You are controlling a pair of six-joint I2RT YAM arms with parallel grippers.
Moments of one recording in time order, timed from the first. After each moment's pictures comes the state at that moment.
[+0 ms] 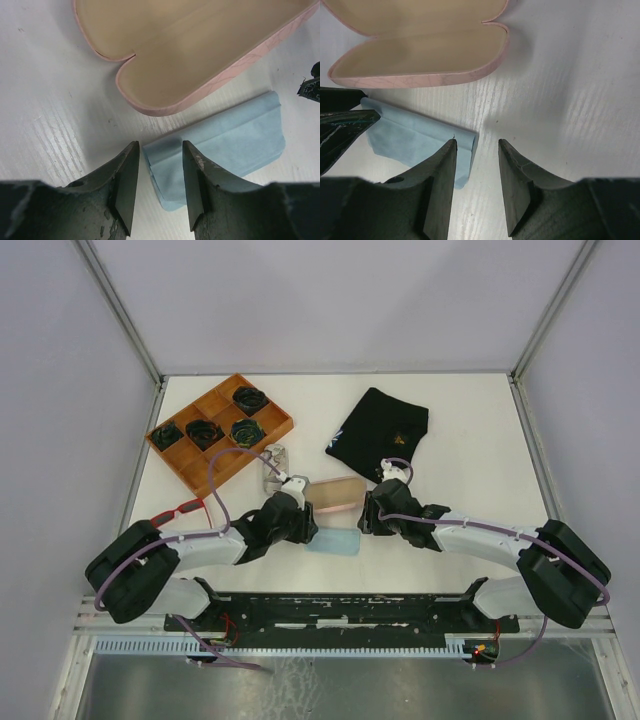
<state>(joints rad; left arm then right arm) -0.81 1.36 0.43 0.23 -0.10 -0.49 0.80 1.34 0.60 -0.09 0.15 0.73</state>
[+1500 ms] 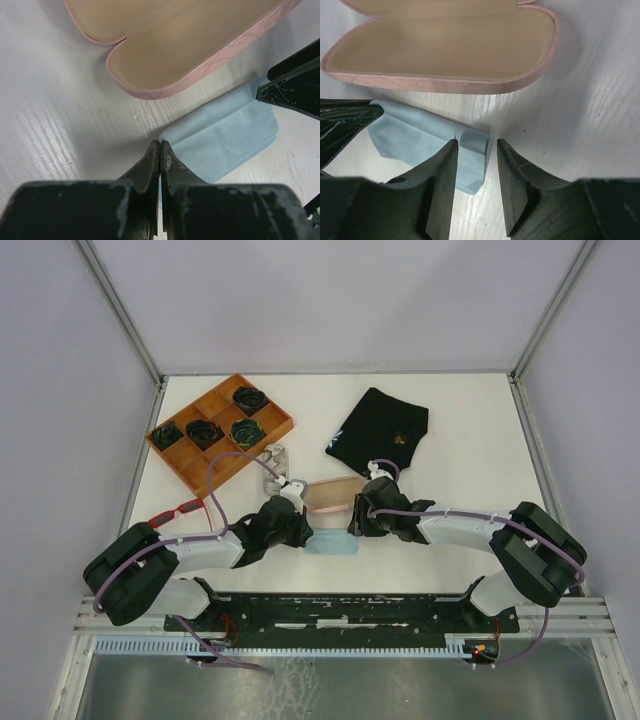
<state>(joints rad) -0.81 1.34 0.38 0.27 -0.05 -0.49 0.80 1.49 0.64 -0.03 0.03 0.73</state>
